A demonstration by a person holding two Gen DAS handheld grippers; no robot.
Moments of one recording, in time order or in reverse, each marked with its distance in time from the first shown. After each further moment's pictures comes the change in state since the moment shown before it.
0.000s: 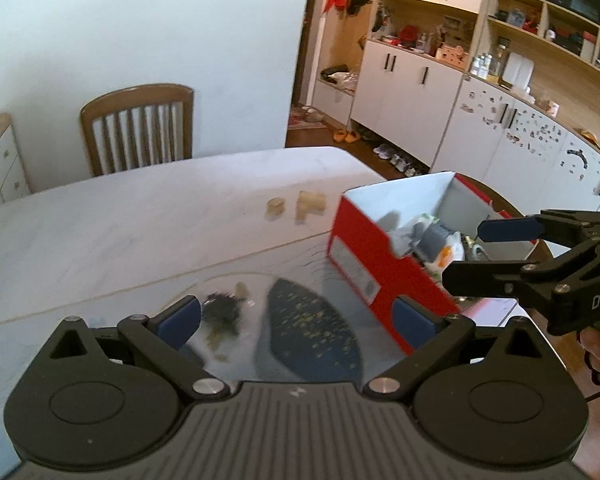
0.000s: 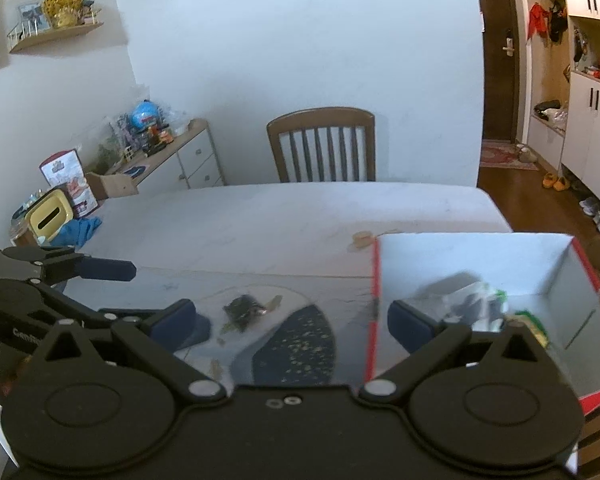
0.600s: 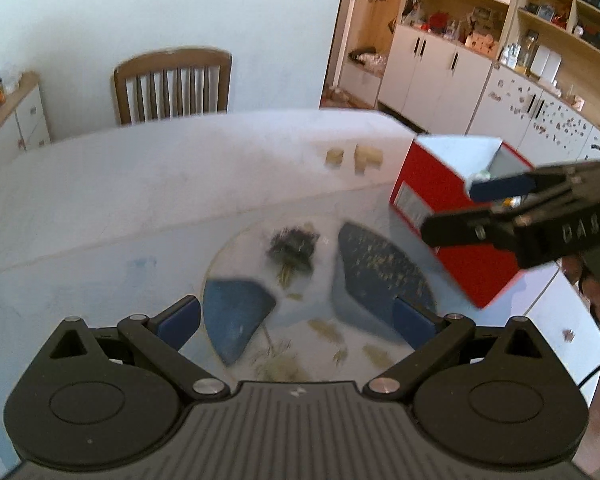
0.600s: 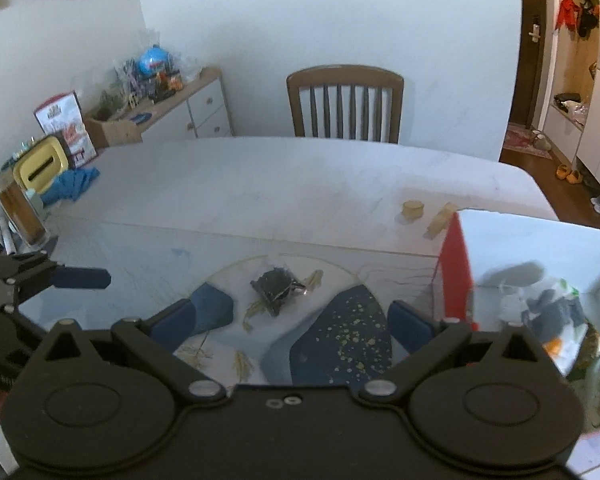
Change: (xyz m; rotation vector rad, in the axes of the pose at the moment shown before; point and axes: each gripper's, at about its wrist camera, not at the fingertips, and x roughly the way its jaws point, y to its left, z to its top) left arm 0.018 0.067 -0.060 -0.045 0.065 0.044; right arm 0.083 0.055 -0.001 -0.074 0.139 -0.015
